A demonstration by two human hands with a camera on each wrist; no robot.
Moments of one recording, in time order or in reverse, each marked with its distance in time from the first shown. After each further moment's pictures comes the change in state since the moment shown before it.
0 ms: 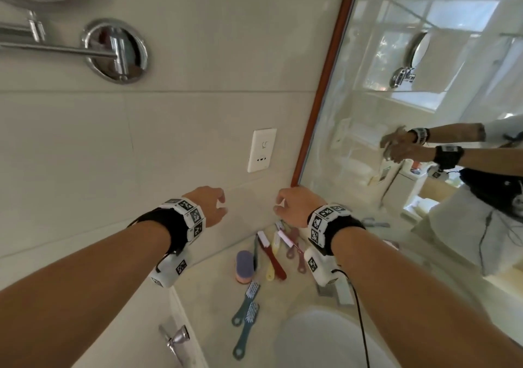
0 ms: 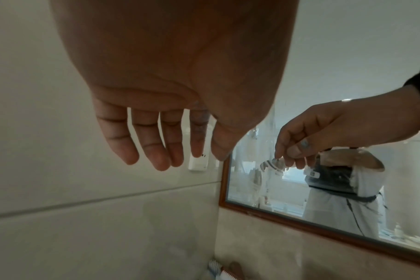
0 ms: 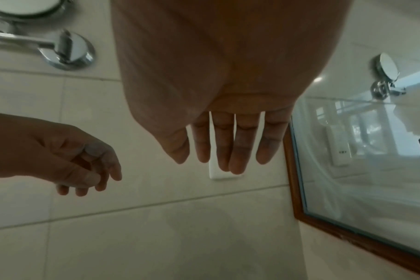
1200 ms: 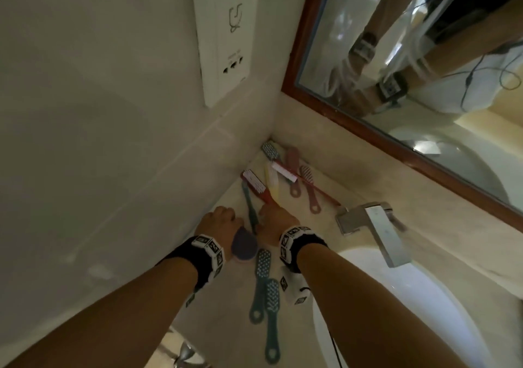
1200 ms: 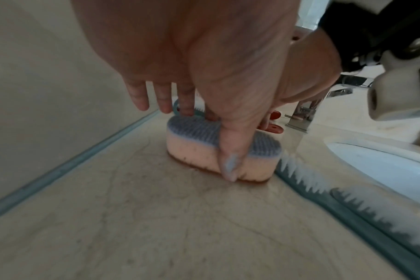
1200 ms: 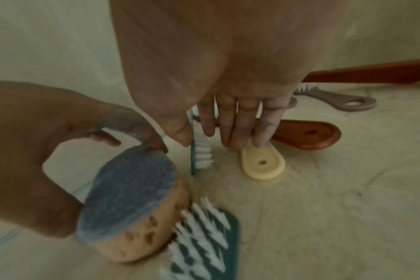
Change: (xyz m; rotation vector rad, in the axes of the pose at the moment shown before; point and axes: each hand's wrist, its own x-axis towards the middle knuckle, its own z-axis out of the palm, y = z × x) left_hand 0.180 -0.037 0.307 0.261 -0.484 0.525; right_hand 0.144 0.060 0.304 0.264 -0.493 0.520
